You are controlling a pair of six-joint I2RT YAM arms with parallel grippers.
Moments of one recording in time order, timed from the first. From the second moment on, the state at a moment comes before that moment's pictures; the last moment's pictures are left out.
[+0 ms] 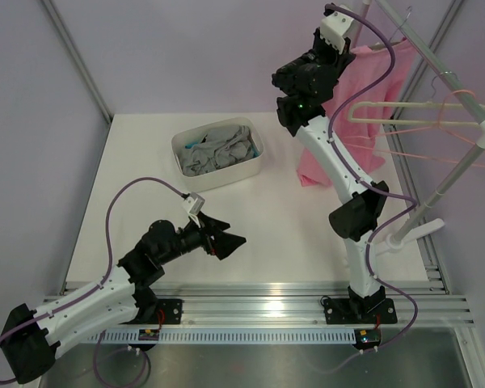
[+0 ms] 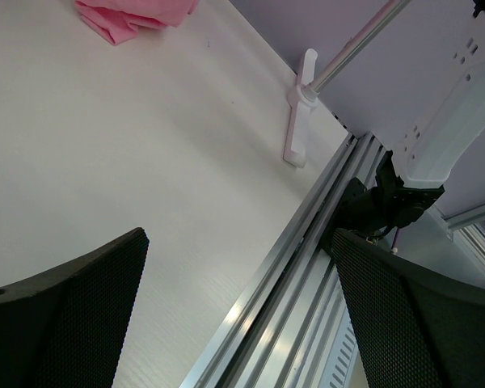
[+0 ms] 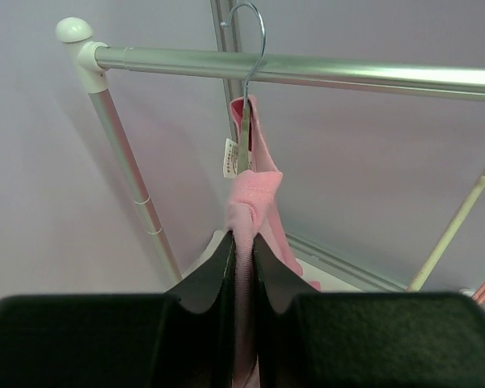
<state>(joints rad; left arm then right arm) -0.81 0.69 0.33 0.25 0.23 -0.57 0.57 2.13 2.41 0.82 1.47 -0.98</state>
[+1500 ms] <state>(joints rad) -0.81 0.60 0.33 0.22 0.13 -0.55 0.80 2.17 2.45 0.61 1.37 -1.00</state>
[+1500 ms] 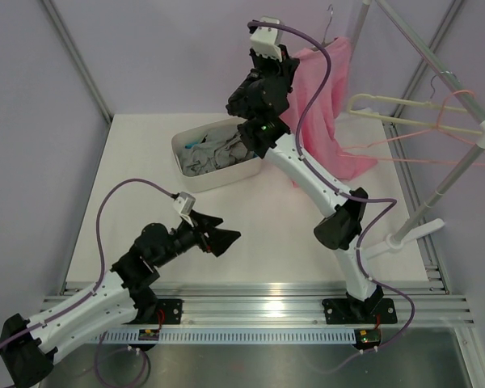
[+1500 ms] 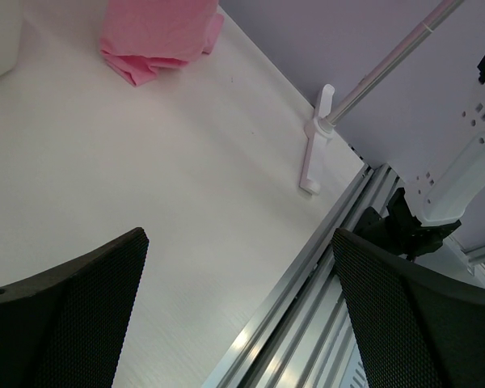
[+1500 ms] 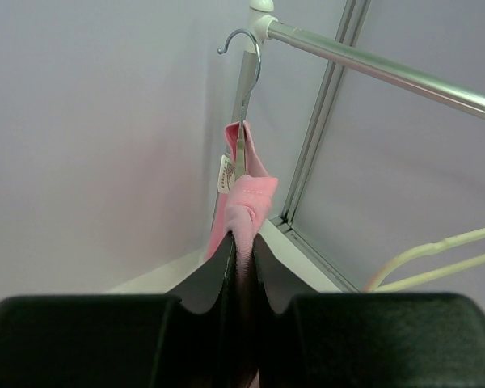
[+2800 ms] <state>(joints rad) -0.81 0.51 0.75 -0.21 -0.04 -0.52 0.90 1.79 2.42 -0.48 1.07 -0.17</state>
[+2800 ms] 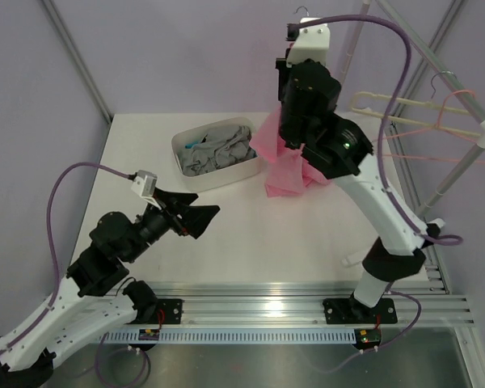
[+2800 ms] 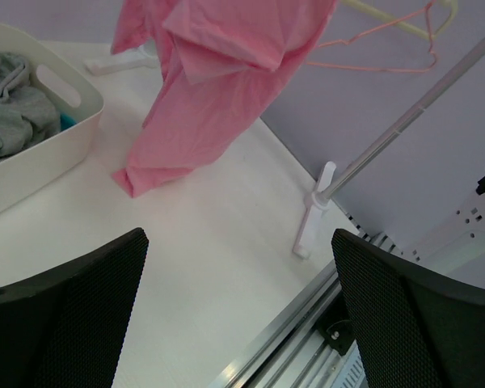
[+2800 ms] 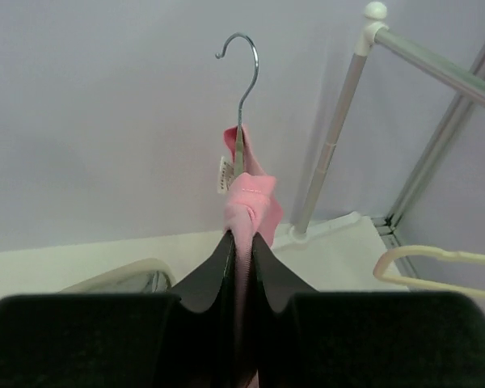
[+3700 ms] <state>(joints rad) -0.81 0.78 1.15 -0.30 0.38 -0.29 0.90 0.62 1.29 -0.63 0.14 0.33</state>
